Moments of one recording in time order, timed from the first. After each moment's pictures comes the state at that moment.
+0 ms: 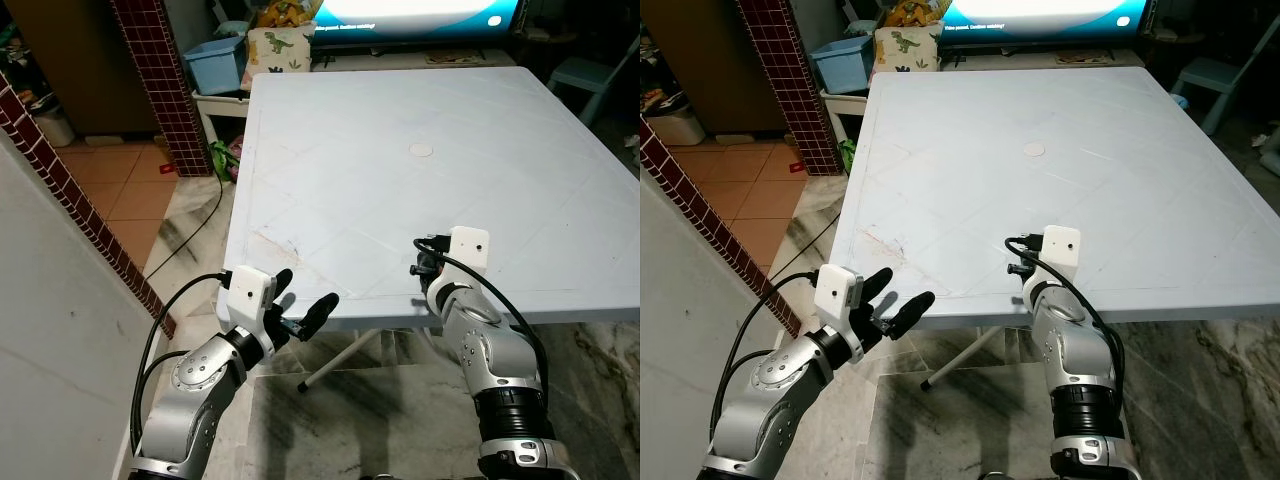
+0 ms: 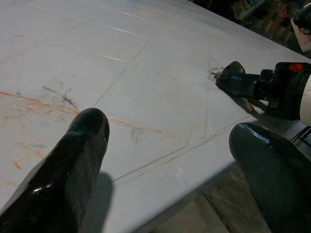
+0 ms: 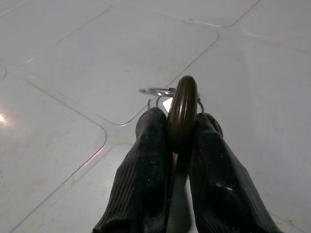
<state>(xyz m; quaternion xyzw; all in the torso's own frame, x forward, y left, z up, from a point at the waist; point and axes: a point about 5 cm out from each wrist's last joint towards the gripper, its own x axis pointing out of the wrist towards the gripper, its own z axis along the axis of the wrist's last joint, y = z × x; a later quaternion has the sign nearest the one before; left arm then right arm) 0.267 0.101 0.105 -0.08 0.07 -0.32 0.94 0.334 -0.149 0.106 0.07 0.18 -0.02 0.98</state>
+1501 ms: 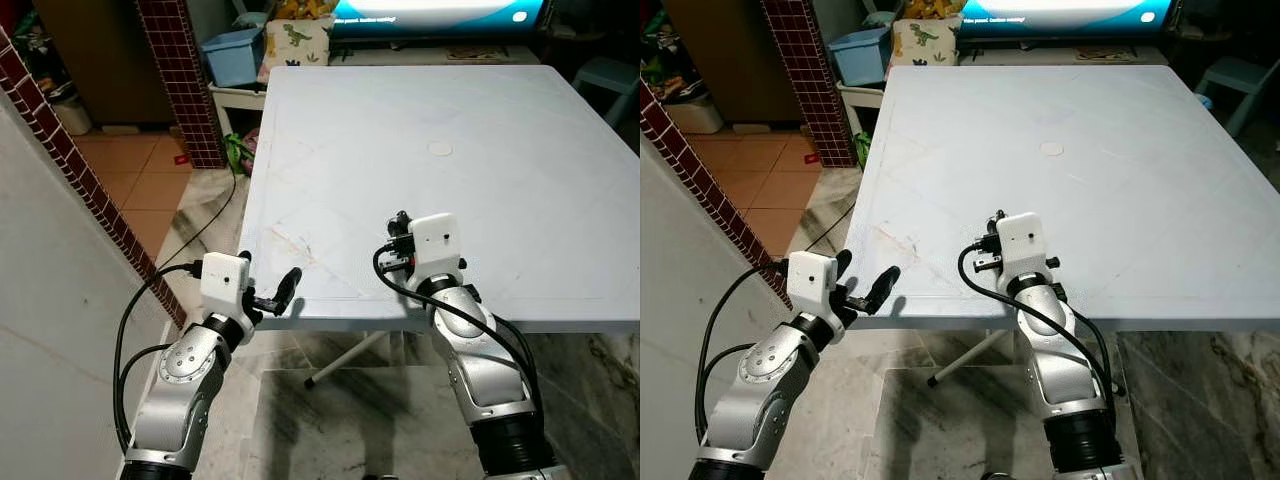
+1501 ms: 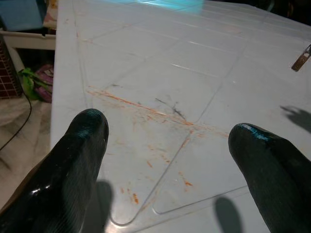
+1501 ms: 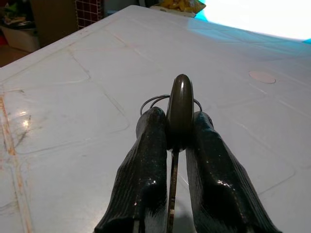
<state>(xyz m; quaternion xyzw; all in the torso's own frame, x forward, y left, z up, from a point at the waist) 0.281 0.125 0.108 -0.05 0.04 -0.20 0.98 0.318 -0.118 0.142 -0.09 0.00 0.10 0.99</state>
